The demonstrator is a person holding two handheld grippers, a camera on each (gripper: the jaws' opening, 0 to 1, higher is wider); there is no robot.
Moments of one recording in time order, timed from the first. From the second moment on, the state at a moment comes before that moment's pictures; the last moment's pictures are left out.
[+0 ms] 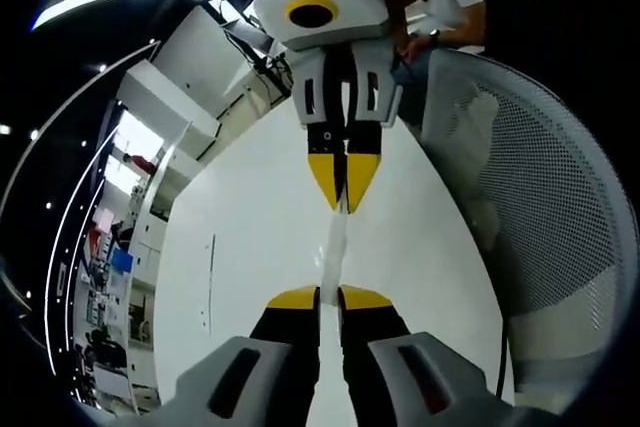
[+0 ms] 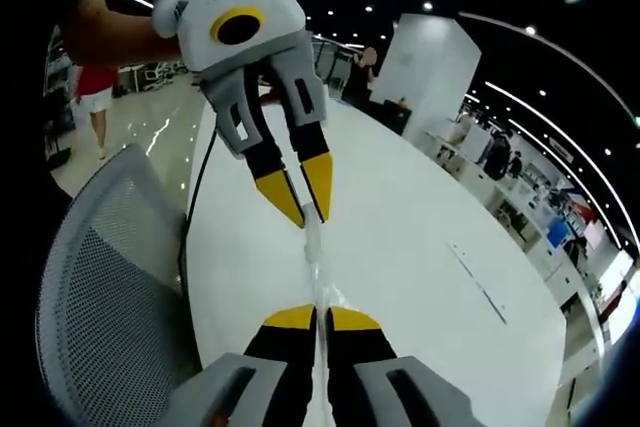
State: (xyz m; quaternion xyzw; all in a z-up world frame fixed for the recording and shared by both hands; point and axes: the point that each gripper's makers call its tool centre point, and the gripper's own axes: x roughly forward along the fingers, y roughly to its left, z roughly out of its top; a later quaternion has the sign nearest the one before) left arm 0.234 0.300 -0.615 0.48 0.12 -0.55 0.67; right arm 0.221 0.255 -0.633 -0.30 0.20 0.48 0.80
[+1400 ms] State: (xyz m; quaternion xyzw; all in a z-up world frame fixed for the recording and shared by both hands) left arm 0.230 0.306 -0.622 0.46 0.16 -0.55 0.68; right arm 0.217 0.262 -0.621 -0.32 0.15 0.50 0.79
